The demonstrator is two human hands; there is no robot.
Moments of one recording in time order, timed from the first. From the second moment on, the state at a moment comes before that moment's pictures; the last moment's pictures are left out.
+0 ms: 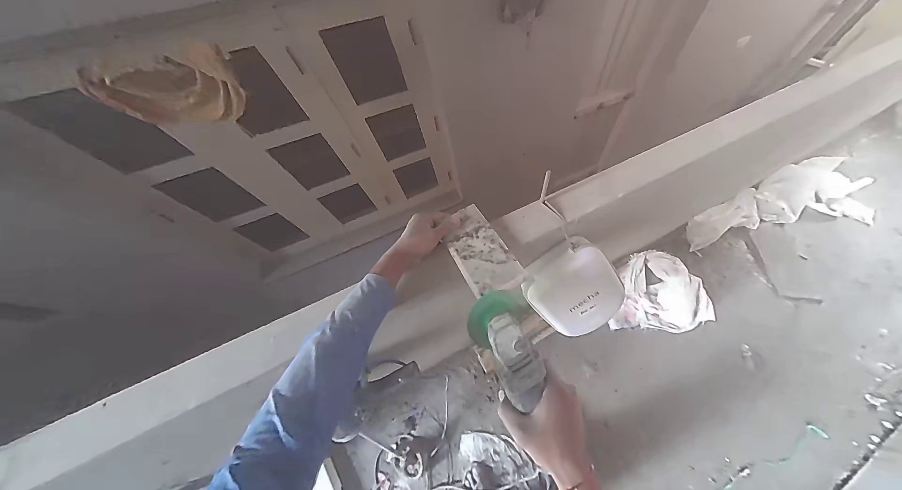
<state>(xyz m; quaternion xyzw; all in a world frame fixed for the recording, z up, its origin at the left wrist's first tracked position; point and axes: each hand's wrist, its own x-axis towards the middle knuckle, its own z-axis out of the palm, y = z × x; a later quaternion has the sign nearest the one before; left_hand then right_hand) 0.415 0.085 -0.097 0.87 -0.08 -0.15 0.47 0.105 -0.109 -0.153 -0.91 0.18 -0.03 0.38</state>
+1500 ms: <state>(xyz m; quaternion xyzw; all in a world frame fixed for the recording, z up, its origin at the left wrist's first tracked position) 0.410 0.079 -0.092 0.84 -0.08 -0.14 0.51 0.152 -0.095 -0.250 -0.75 0.22 -0.25 0.57</state>
